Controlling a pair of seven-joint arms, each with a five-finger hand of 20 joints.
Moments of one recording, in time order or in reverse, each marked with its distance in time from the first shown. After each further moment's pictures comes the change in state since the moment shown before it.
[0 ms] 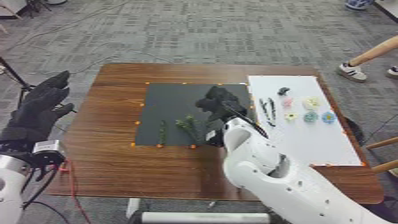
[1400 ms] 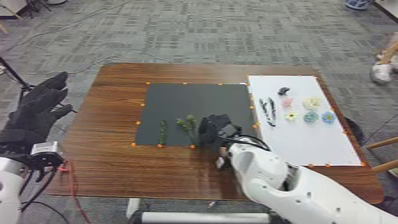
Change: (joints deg) left arm 1.1 -0.5 -0.7 -0.5 -0.1 0.2 0.1; right arm 2.0 8.3 -9.5 3.8 -2.6 -7.5 -16.0
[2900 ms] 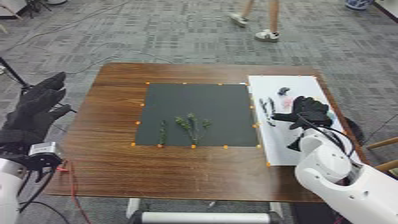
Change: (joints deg) left arm 0.6 -0.1 -0.6 0.0 -0.1 -0.1 0.4; right arm -11.4 15.5 18.4 0.8 -4.8 10.4 23.1
